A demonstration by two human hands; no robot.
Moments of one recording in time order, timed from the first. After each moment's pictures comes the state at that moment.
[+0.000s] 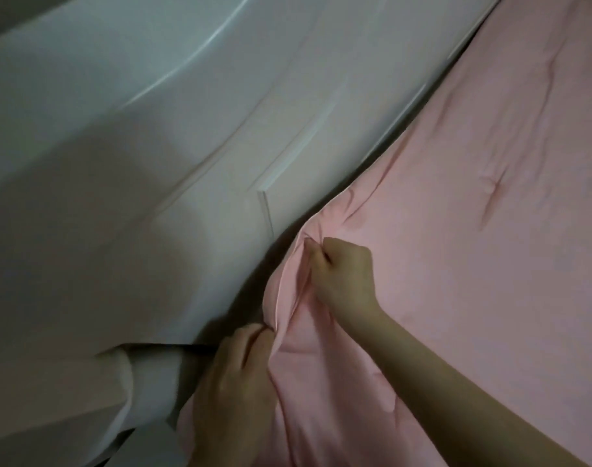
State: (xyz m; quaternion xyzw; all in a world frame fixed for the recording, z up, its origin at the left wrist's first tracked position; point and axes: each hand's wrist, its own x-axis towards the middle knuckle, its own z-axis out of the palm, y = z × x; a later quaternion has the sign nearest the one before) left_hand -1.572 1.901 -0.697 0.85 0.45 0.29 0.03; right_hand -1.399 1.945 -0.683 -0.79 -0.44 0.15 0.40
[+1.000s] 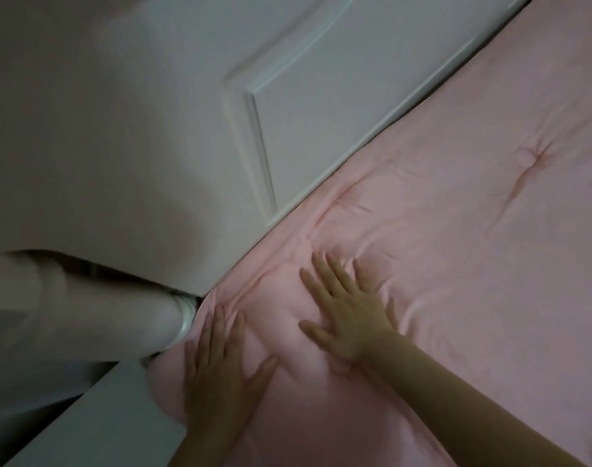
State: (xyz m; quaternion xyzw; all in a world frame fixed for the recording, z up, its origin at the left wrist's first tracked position) left_hand -1.606 1.849 -0.836 0.77 0.62 -0.04 0.12; right_hand -1.380 1.863 -0.817 -0.66 -0.74 0.12 -0.01
